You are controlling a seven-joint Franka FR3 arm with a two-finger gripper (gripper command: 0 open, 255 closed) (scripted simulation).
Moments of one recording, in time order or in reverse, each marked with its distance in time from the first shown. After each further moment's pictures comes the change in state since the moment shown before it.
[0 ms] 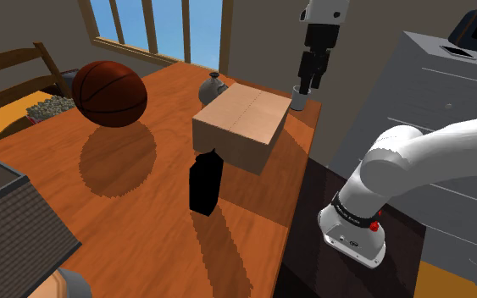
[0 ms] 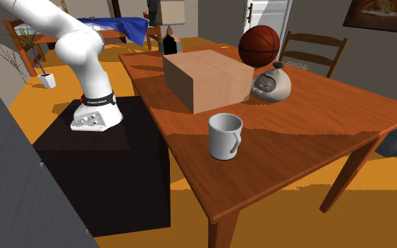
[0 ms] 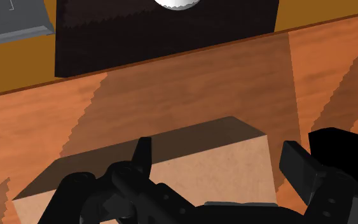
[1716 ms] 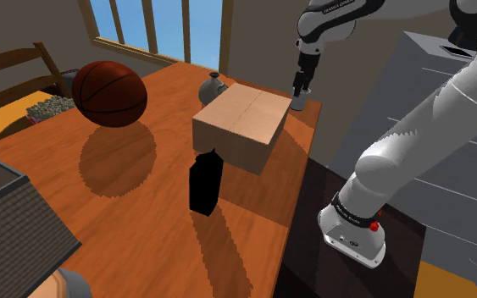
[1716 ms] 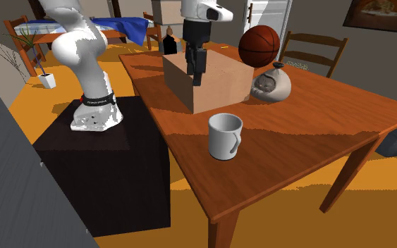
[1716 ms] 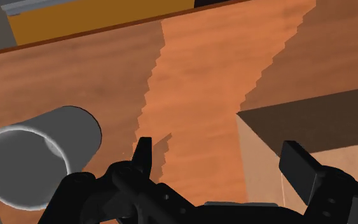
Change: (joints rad) arm -0.127 0.562 -0.348 0.115 -0.224 0.566 -0.424
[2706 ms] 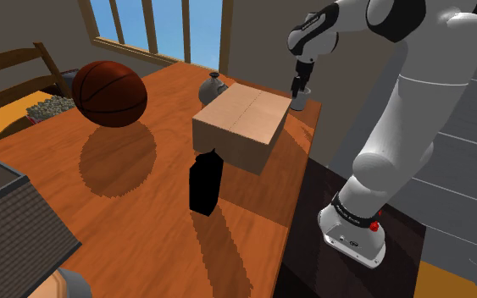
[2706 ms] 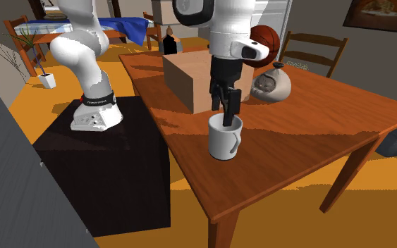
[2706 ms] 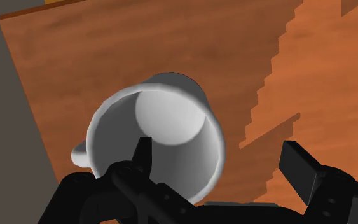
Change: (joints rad) arm -0.075 0.413 -0.082 0.262 0.151 0.196 -0.236
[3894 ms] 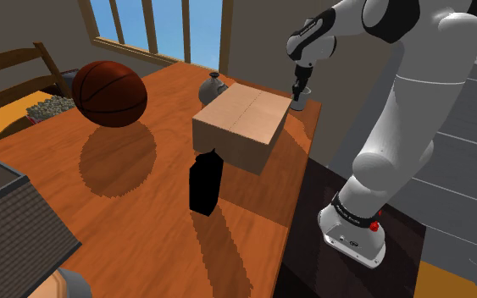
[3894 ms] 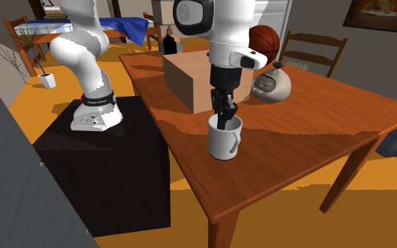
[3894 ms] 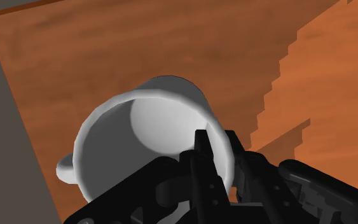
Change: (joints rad) arm -0.006 0.027 0.003 -0.018 0.014 0.043 -0.010
